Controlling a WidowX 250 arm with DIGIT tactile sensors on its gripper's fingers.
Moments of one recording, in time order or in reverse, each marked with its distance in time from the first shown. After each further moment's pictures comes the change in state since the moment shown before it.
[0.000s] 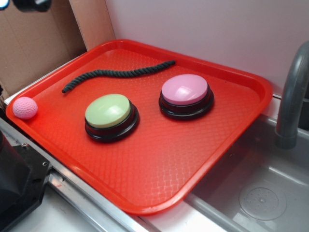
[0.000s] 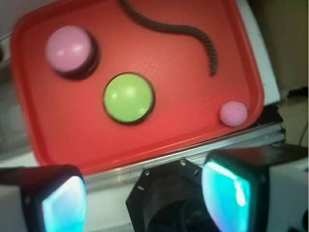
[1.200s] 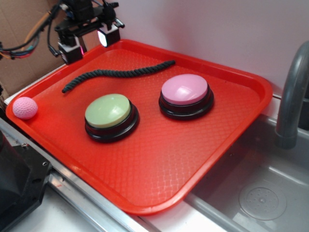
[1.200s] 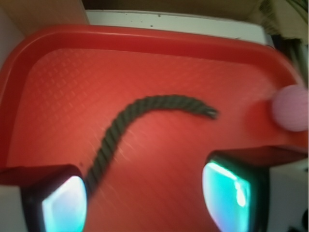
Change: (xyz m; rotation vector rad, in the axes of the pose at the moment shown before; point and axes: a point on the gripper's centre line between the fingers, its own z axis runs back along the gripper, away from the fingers) arm 0.140 0.051 -0.144 0.158 -0.229 1.166
